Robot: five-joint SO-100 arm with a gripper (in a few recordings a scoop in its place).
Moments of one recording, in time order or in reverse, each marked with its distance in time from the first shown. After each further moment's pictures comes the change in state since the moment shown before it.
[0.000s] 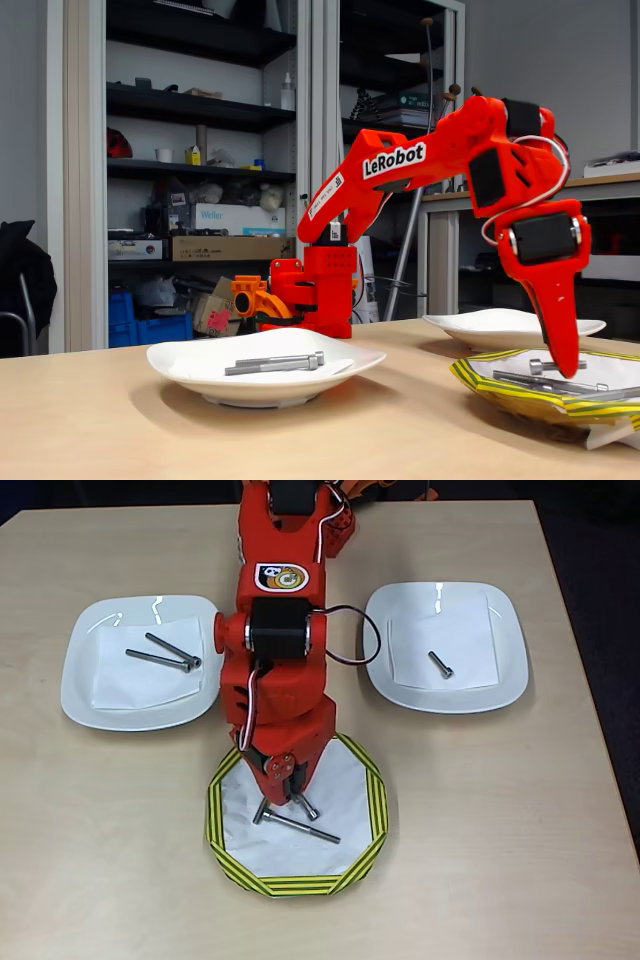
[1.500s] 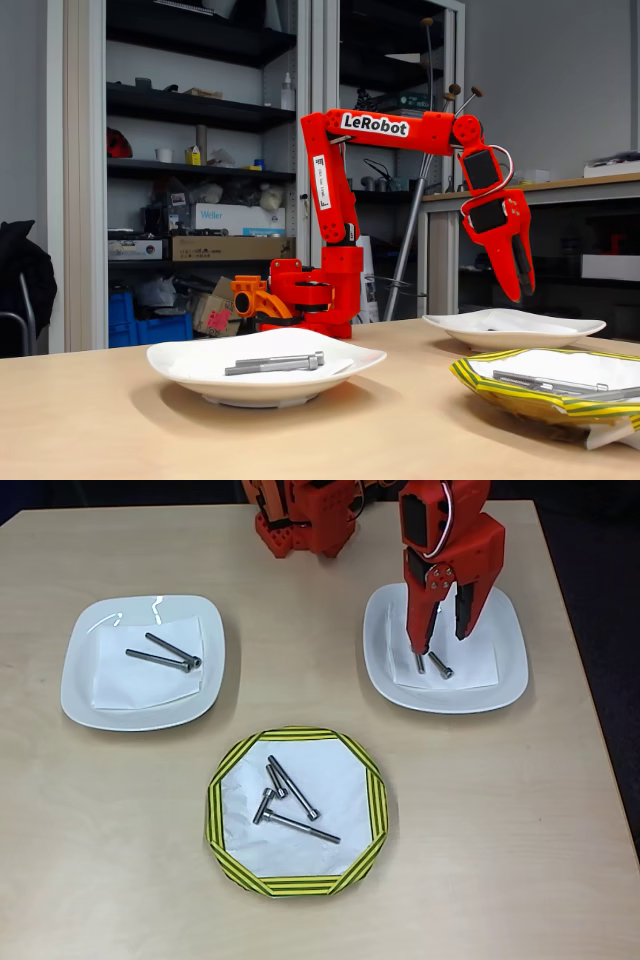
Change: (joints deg) arm -36.0 61.4 78.2 -22.9 56.4
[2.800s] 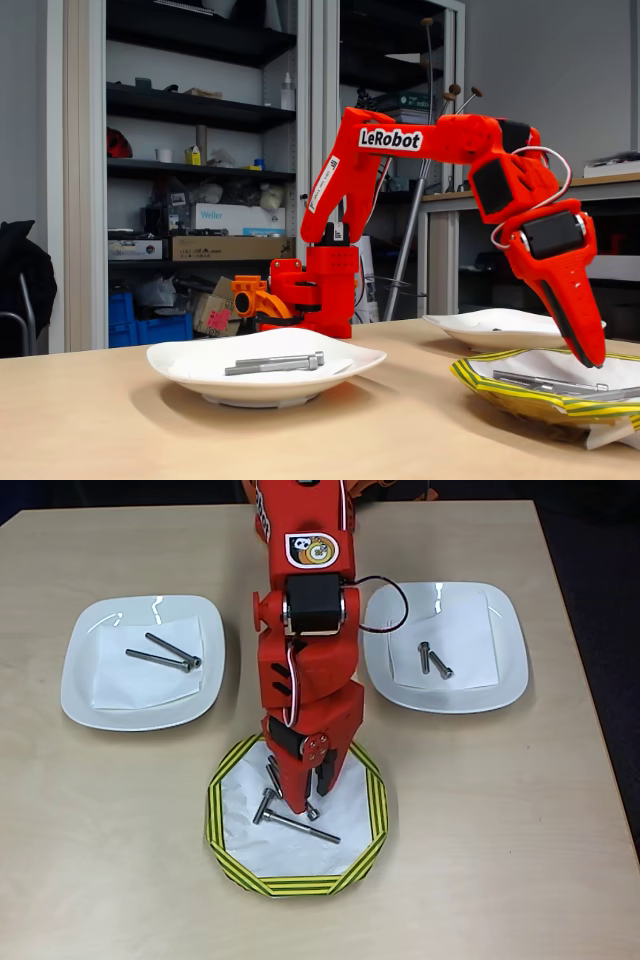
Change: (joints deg) arm 32.5 -44.0 -44.6 -2.2 -57.3
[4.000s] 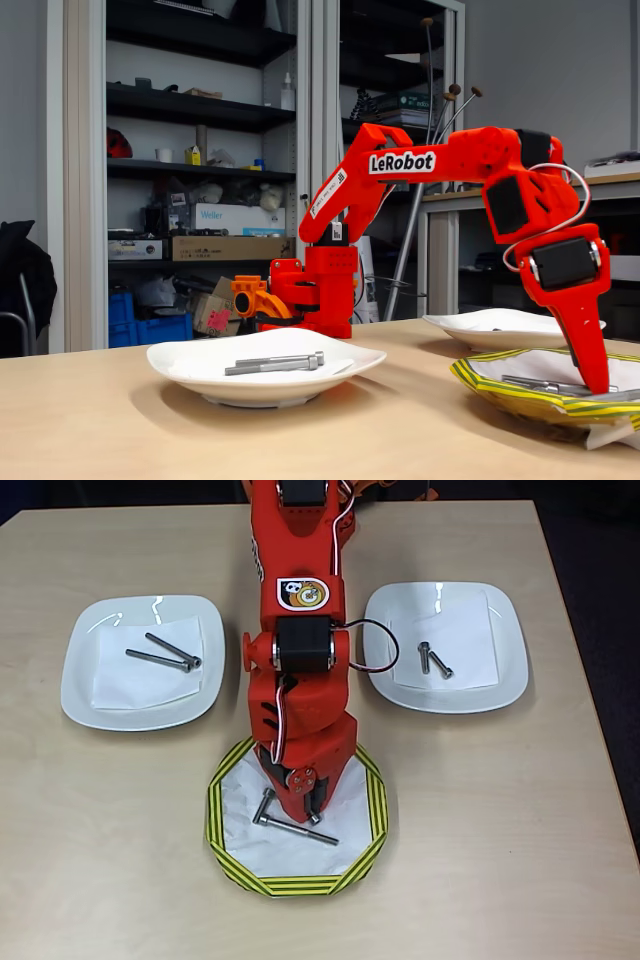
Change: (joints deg) arm 1.4 -17.3 -24.1 12.2 4.8
